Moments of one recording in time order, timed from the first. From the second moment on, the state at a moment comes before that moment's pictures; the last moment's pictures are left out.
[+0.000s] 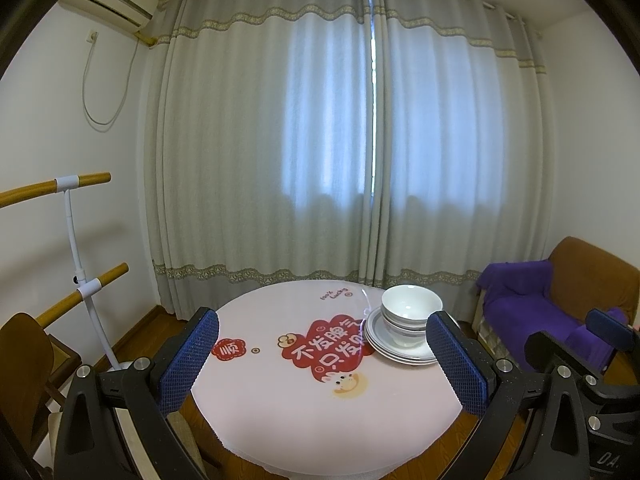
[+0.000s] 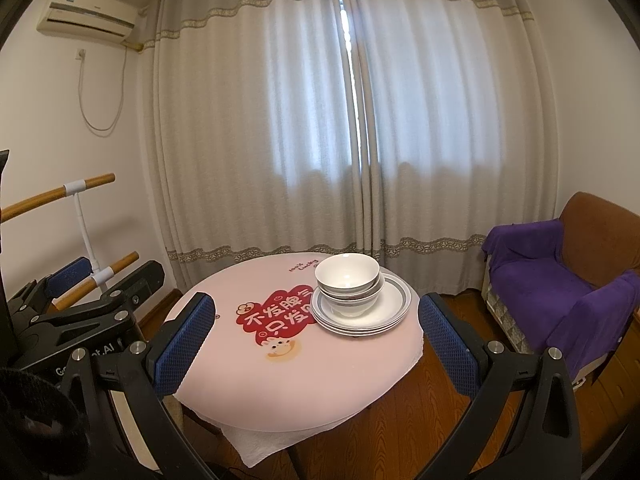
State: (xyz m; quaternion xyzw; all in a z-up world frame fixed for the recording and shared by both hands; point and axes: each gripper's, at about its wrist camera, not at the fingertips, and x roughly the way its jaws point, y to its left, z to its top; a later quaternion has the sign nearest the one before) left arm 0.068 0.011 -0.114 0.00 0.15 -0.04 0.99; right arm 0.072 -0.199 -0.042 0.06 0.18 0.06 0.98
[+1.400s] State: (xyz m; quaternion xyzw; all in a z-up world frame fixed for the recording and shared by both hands) left arm 0.068 0.010 -0.121 0.00 0.14 -0.04 0.99; right arm 0.067 -0.193 -0.045 0.06 0.18 0.06 0.98
